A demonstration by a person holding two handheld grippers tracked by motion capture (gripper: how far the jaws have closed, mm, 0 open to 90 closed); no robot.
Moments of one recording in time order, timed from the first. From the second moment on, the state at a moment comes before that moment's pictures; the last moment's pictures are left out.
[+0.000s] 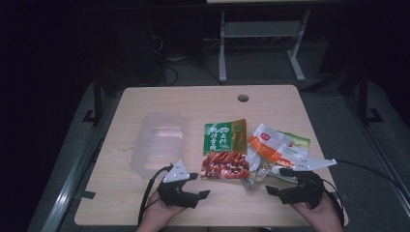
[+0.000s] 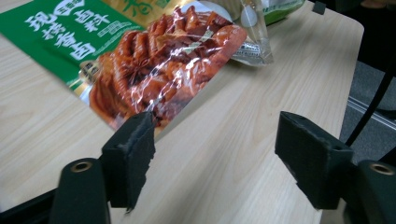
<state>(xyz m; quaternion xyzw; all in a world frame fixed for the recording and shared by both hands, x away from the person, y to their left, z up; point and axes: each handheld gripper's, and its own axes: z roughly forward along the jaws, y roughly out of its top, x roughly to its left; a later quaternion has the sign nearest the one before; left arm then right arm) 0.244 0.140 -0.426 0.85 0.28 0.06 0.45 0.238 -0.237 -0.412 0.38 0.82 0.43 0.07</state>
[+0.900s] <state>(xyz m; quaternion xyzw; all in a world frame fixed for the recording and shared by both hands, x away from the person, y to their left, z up) 0.288 0.103 -0.439 0.86 0.28 0.08 0.41 0.361 -0.169 -0.366 0.40 0.85 0.35 0.04</state>
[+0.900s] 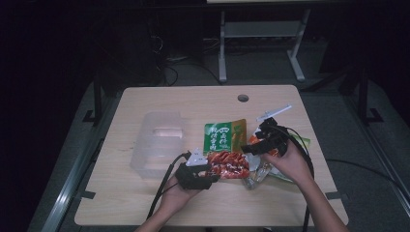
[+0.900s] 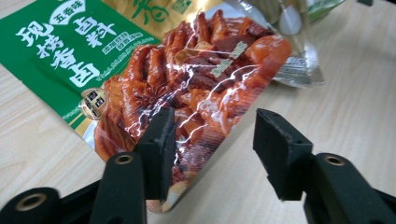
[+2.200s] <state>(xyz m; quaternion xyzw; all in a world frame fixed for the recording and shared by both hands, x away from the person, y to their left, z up) 0.300 0.094 -0.461 0.87 0.30 0.06 0.38 0.449 -0.149 -0.424 0.50 0.82 0.27 -0.05</state>
